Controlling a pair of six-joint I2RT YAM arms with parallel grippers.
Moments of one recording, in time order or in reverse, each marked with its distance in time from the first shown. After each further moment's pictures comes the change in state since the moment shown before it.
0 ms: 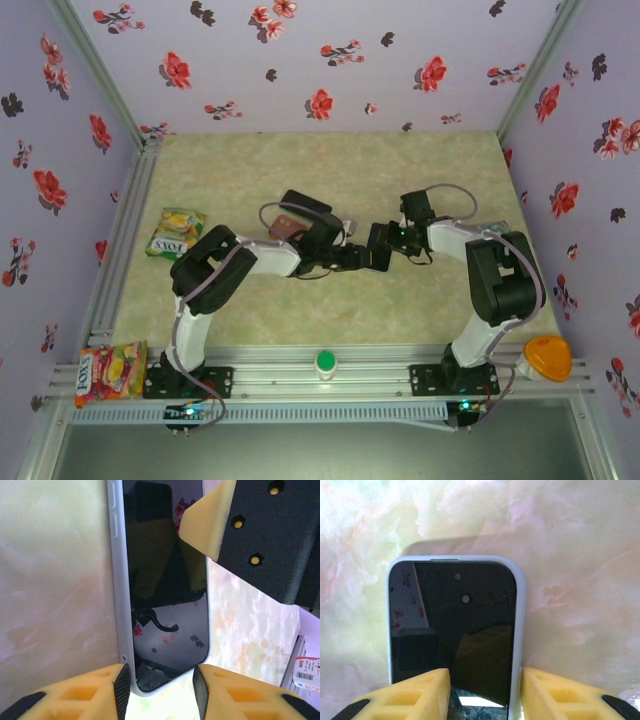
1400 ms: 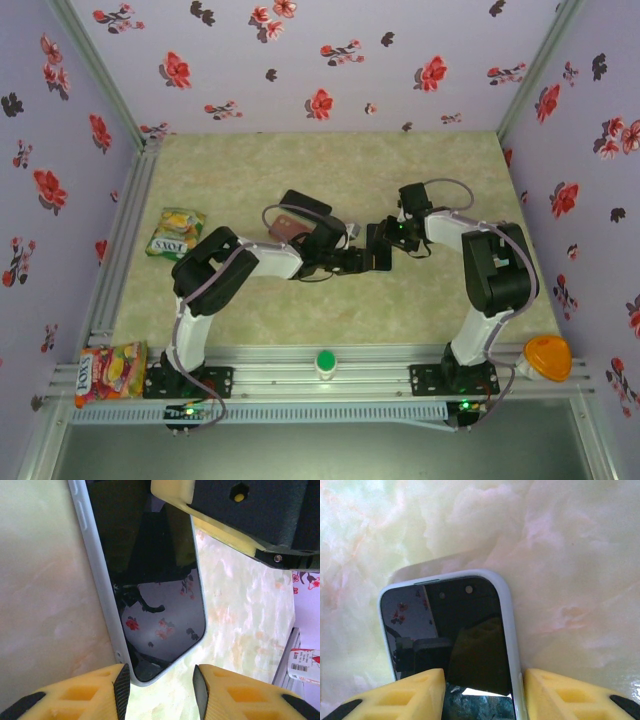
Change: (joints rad) left arm -0.023 0.000 -0.002 0.003 0.011 -0.014; right arm -0.006 0.065 0.096 -0.076 -0.034 0.000
